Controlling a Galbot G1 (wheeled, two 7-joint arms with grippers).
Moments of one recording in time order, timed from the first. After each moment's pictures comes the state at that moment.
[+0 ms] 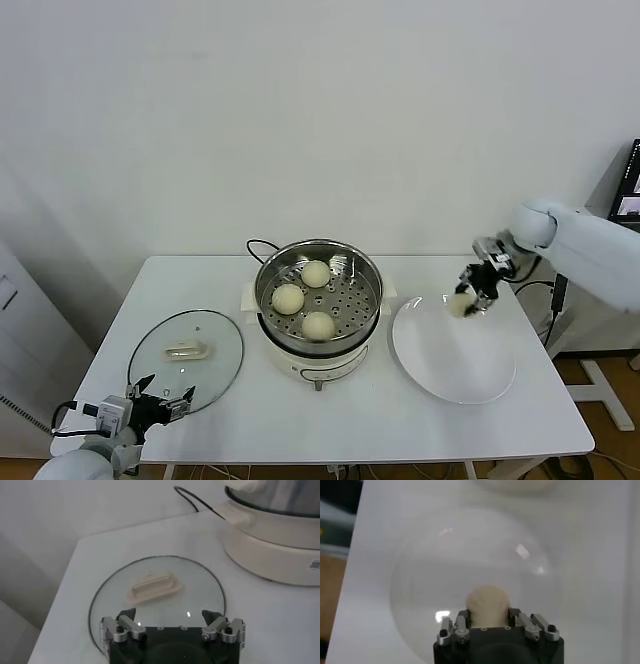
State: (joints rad) left arm 1.53 -0.86 -0.49 -2.02 -0.54 0.53 -0.15; right arm 0.58 0.76 -1.42 1.08 0.41 0.01 -1.12
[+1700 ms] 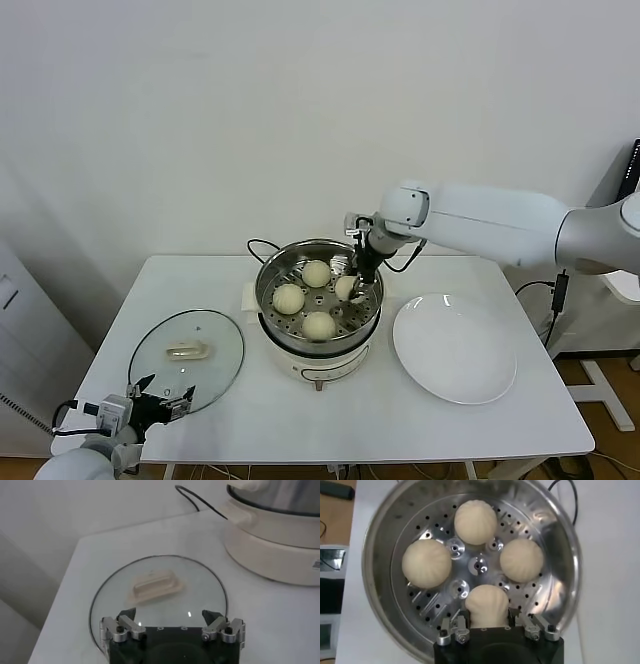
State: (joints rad) left arm 1.53 -0.86 -0.49 -2.02 -0.54 0.52 -0.15; right arm 0.66 1.12 -1.58 1.21 0.84 -0.44 -0.79
